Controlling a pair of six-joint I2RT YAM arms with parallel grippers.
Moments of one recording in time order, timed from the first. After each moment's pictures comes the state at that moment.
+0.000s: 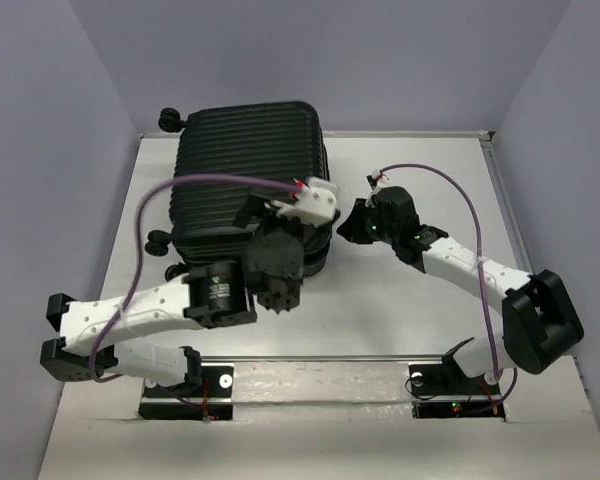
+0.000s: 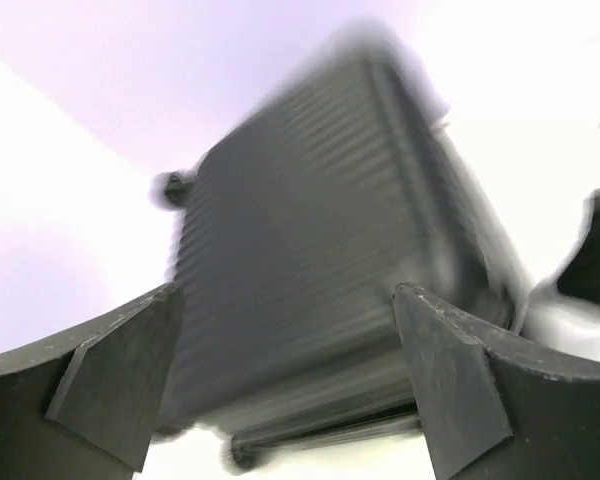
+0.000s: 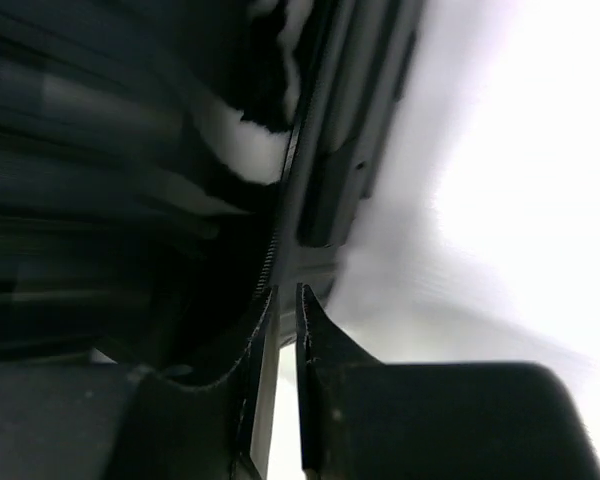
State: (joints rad) left arm -1.44 1.19 1.31 -0.16 -1.40 0.40; right arm 0.55 1.44 0.88 0.02 -0.14 0.57
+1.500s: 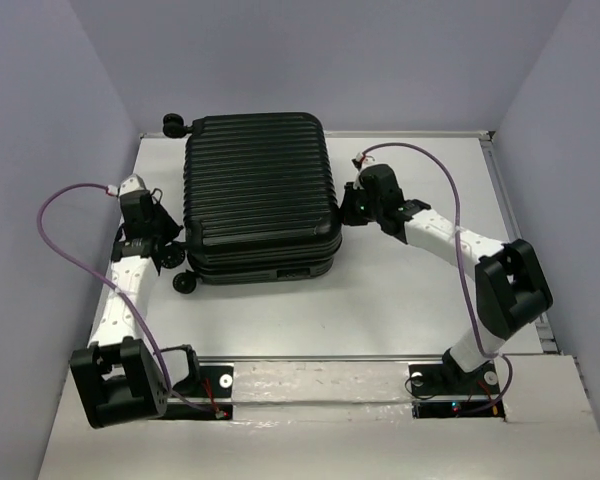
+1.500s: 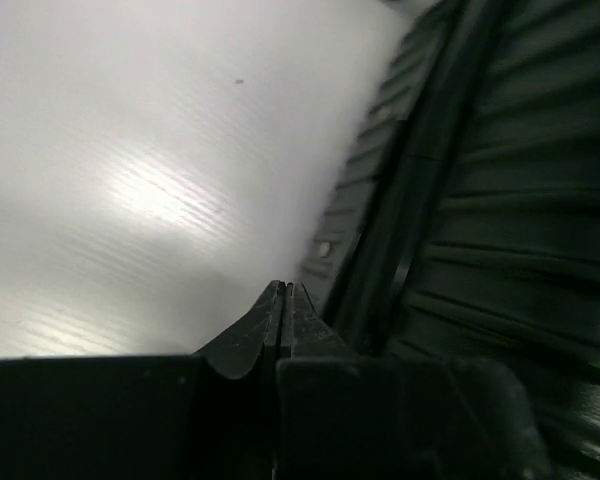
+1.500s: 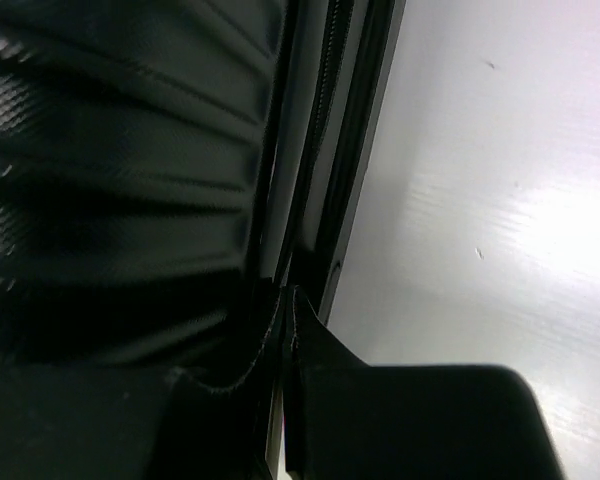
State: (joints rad) left arm 0.19 1.15 0.80 -0.30 -0.03 -0.46; right arm 0.51 1.60 1.11 -0.12 -0.11 0.44
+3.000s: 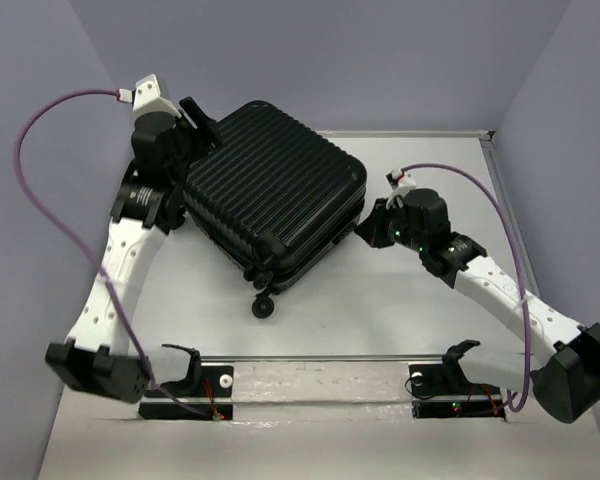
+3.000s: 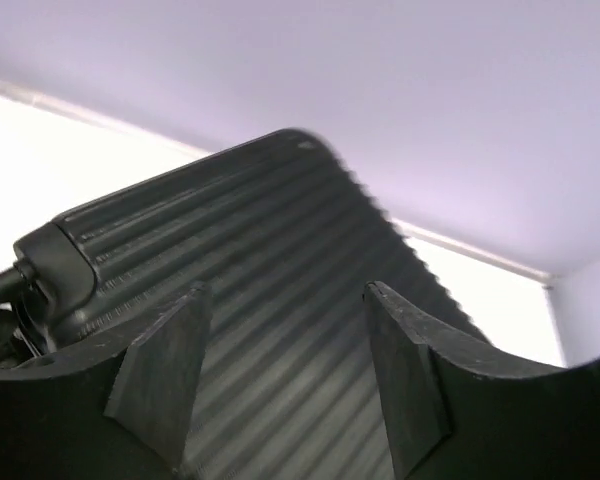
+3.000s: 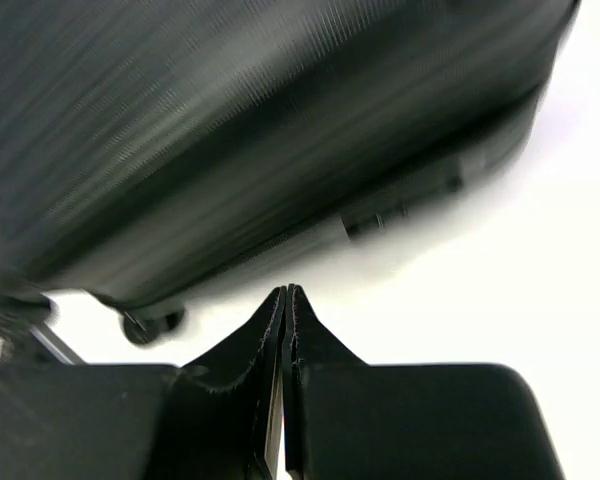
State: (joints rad) left arm -0.27 1.18 1.45 -0.38 -0.25 -0.50; right arm 0.51 1.13 0.92 -0.19 -0.14 0.44
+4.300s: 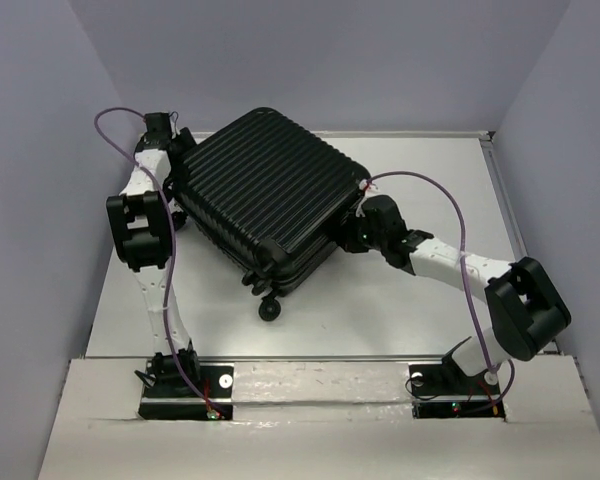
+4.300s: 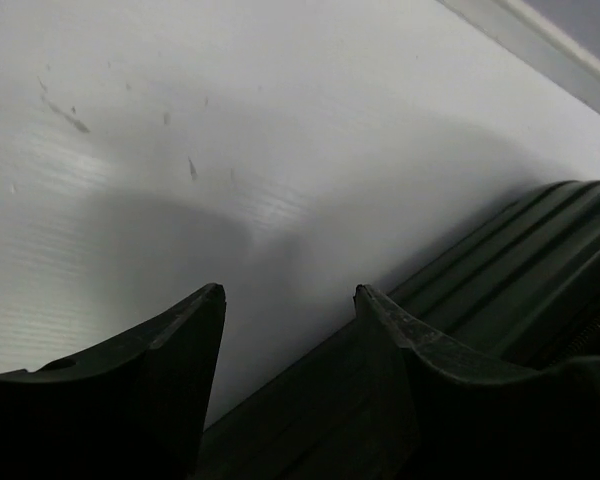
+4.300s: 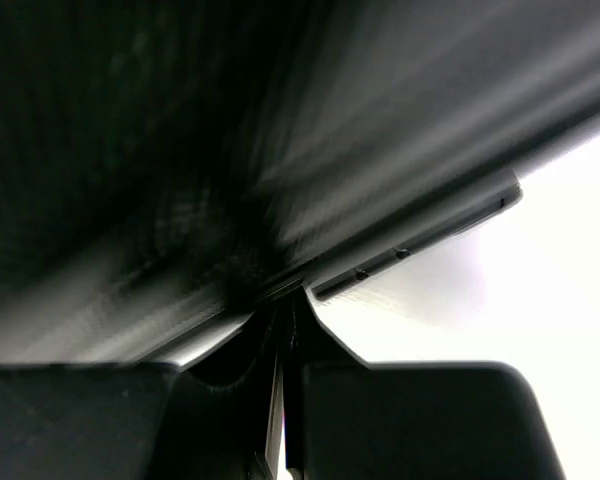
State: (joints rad) left arm 0.12 2.29 2.01 -0.51 0.17 -0.41; right arm 0.60 1.50 0.86 0.04 -0.05 0.52
